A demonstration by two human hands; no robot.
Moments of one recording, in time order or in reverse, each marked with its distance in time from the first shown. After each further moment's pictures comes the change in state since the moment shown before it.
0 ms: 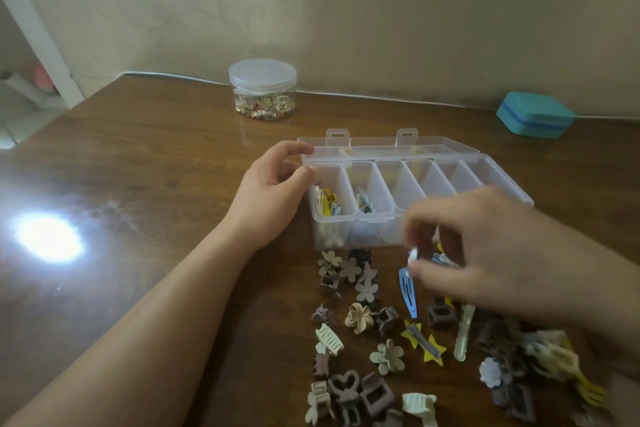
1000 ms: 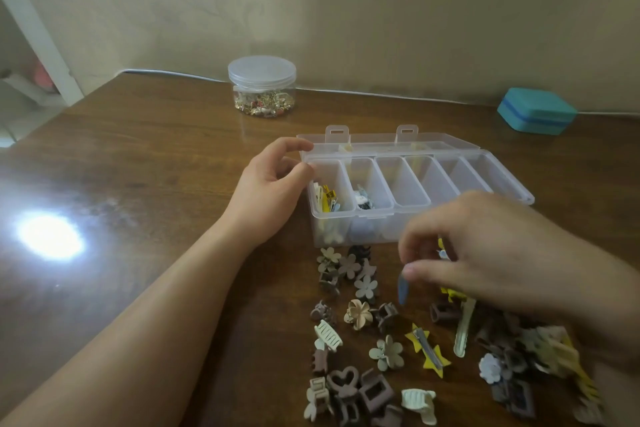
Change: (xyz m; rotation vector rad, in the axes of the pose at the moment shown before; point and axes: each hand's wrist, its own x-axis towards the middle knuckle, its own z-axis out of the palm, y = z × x) left_hand 0.000 0.000 0.000 0.007 0.016 -0.001; right_hand 0.004 0.005 0.004 -0.106 -0.120 0.091
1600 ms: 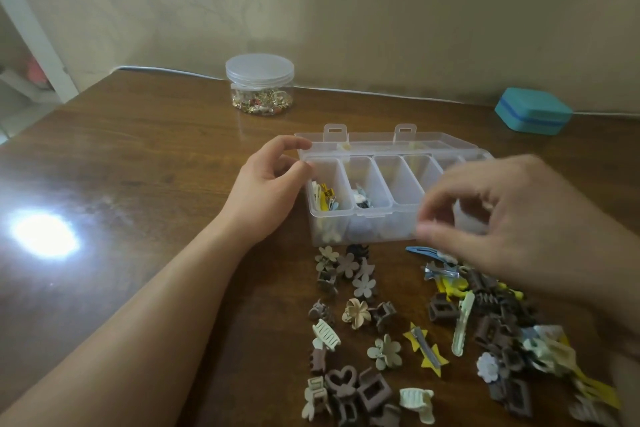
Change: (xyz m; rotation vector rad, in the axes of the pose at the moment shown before) left_hand -0.001 0.003 0.000 0.003 -0.001 -0.024; right_hand -0.006 0.006 -0.011 0.121 0.261 -0.056
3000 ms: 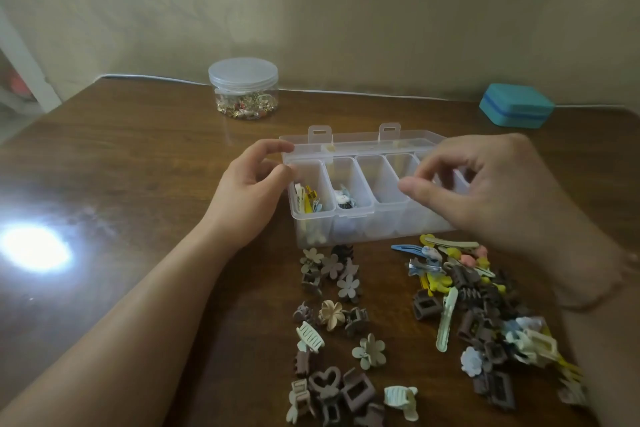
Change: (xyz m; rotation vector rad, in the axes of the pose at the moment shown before) left_hand -0.002 0.003 0.001 0.032 0.018 -0.006; right_hand 0.009 0.016 0.005 0.124 0.271 0.086
